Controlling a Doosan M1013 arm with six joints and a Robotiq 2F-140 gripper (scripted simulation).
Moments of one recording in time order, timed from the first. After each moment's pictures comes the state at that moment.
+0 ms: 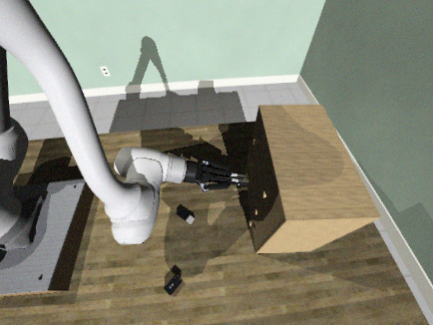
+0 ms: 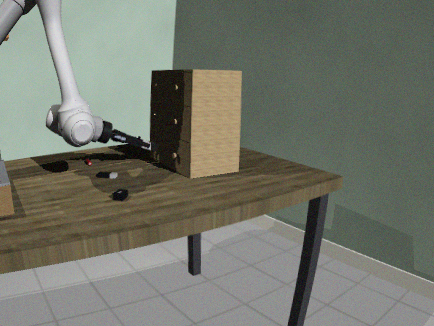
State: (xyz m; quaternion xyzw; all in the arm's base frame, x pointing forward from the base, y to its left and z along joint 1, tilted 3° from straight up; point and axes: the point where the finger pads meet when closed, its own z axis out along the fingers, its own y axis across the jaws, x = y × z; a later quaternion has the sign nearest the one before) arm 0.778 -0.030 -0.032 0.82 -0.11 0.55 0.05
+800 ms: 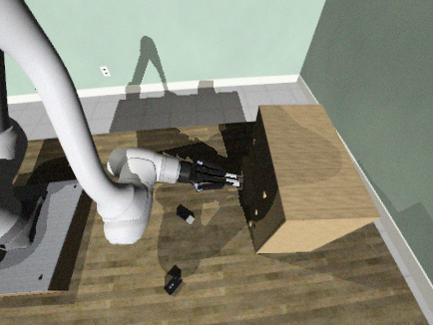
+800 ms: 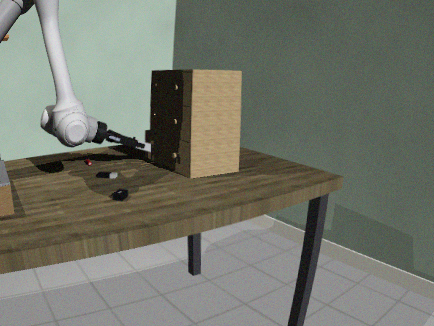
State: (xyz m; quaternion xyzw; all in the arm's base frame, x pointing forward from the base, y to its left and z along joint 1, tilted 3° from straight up) arm 0.758 -0.025 -0.031 0.82 -0.11 0.55 0.05
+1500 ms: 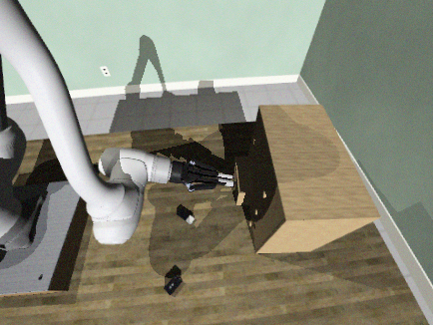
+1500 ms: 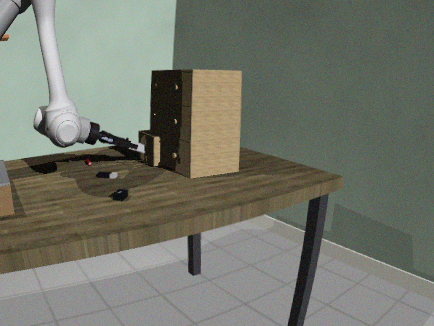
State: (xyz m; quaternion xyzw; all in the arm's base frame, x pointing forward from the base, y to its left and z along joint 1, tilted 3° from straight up) arm 0.732 -0.018 -0.030 0.82 -0.11 0.55 0.05
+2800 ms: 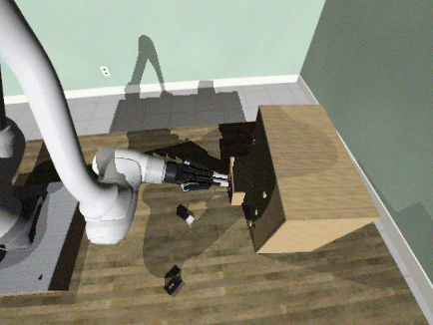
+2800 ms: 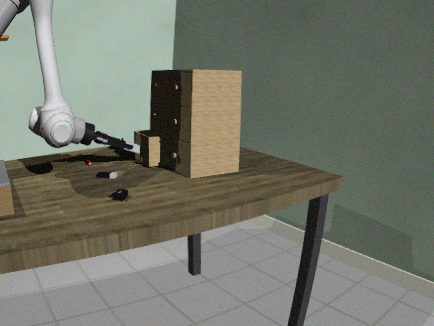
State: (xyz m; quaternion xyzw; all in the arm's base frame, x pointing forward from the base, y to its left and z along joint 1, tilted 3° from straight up) arm 0.714 -0.013 -0.029 0.82 -0.11 0.55 0.05
